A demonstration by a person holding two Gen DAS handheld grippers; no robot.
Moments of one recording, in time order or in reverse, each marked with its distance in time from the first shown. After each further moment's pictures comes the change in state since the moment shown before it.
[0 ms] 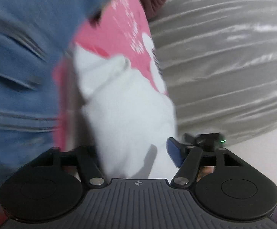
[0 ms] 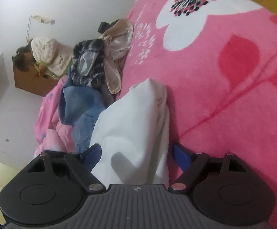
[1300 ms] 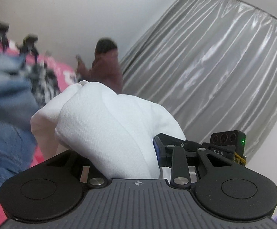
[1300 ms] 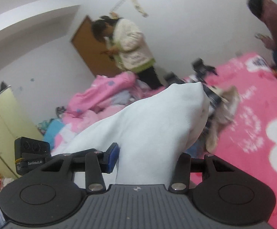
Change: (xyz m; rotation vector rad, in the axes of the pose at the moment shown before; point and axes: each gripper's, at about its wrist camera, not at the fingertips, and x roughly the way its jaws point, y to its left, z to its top) left arm -0.176 -0.270 -0.122 0.485 -0.616 0.103; right arm -0.059 0.300 -0.005 -0.642 -0.119 0.119
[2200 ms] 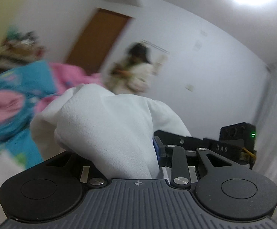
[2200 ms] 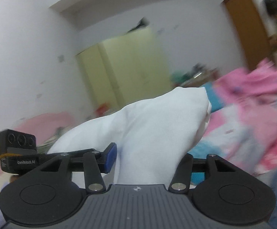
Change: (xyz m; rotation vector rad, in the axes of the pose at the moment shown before) left arm -0.295 -0.259 -0.117 -0.091 -0.689 0.883; right arm 0.083 0.359 -0.002 -0.409 0.407 0.805
